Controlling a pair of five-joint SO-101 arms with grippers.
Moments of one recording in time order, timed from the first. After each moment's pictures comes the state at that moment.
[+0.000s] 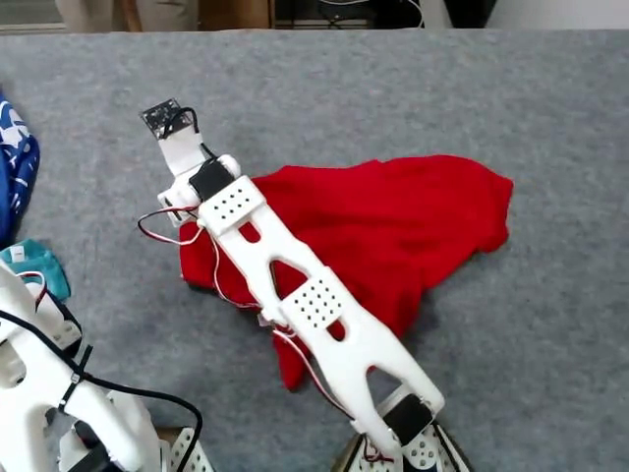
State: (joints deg) left arm -46.9 -39.2 41.2 94.2 -10.3; right arm -44.0 78.0 -83.6 77.2 -18.2
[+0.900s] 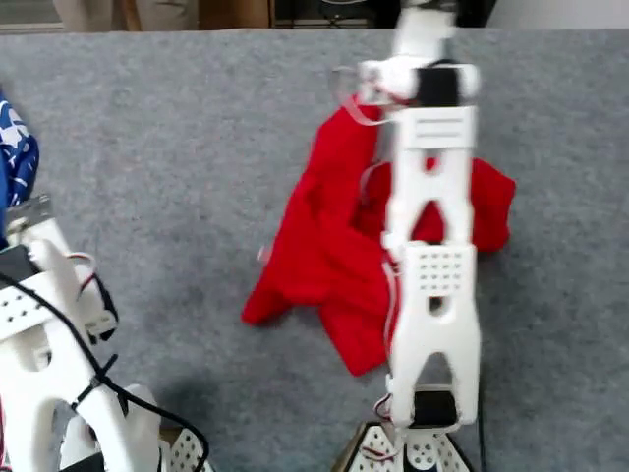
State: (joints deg) left arm -28.6 -39.2 41.8 94.2 -10.2; right arm -2.7 56.1 -92.3 95.7 -17.5
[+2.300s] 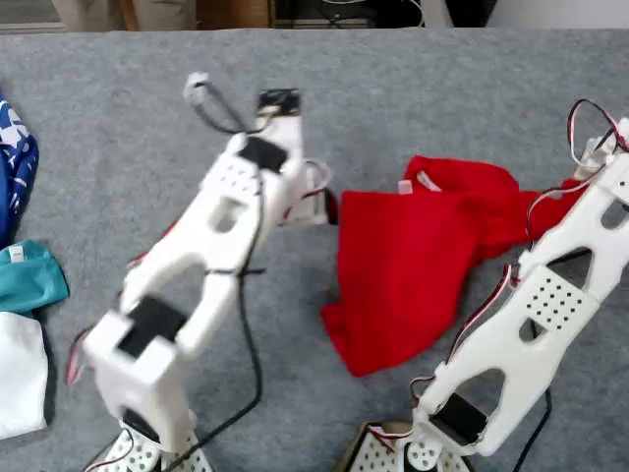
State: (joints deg) left arm 25.1 18.2 -11.3 75.6 17.5; right arm 35.4 64.1 -92.4 101.3 1.6
